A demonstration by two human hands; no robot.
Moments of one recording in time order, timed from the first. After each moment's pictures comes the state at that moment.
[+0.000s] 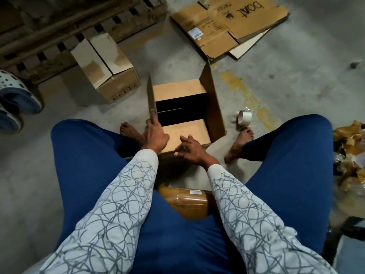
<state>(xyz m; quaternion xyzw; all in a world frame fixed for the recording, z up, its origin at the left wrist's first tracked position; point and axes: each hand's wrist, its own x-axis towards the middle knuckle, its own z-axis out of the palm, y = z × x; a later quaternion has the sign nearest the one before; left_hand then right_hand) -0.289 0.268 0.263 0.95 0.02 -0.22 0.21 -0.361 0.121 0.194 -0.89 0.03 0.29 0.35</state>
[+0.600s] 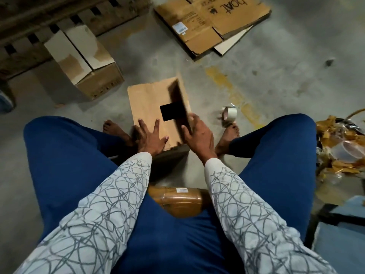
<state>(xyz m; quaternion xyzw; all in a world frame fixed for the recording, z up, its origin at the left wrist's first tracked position) -0.299 0.248 0.197 0.94 -0.05 -0.31 0.10 -0.365 0.083 0.229 -0.93 0.21 0.01 0.31</state>
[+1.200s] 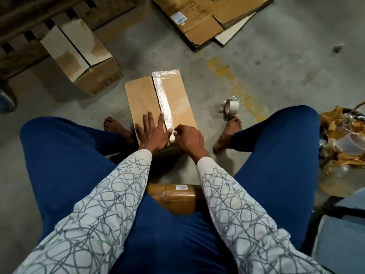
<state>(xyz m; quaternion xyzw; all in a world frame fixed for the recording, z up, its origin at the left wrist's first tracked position) -0.294 0.239 0.198 0.95 -0.12 -0.29 0.09 -0.357 0.106 0.219 -0.93 0.17 0.16 0.27</state>
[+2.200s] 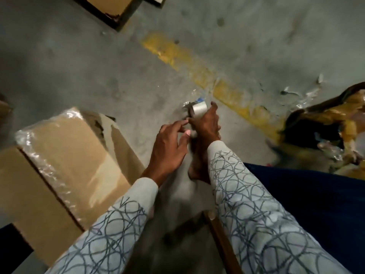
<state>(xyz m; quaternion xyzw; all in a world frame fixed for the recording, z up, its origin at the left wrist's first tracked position) -0.223 -0.029 0.099 0.84 -0.25 -0.30 0.39 -0.258 -0.180 0.012 -0.67 0.62 0.10 0.40</state>
